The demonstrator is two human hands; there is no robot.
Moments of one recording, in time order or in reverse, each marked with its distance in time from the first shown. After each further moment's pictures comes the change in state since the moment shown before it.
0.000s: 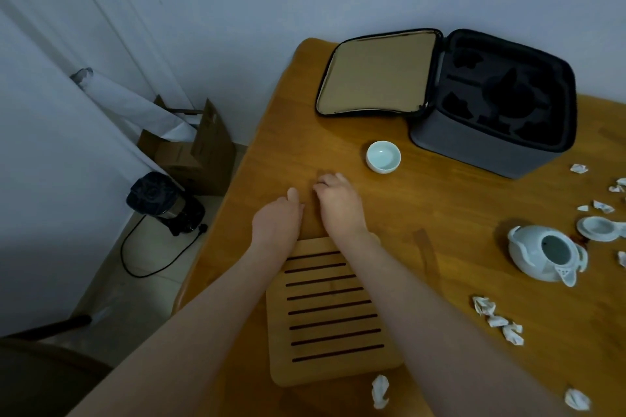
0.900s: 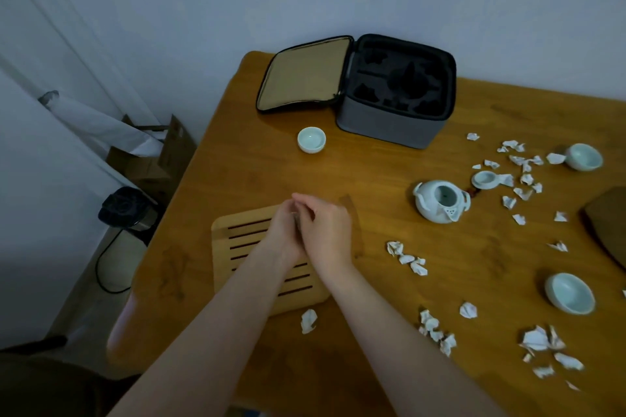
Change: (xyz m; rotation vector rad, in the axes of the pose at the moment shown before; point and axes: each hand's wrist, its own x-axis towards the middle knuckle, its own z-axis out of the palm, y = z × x) left_hand -0.094 0.139 -0.057 -2.174 -0.584 -0.870; right_hand -0.156 0.006 -0.091 0.538 0.334 0.296
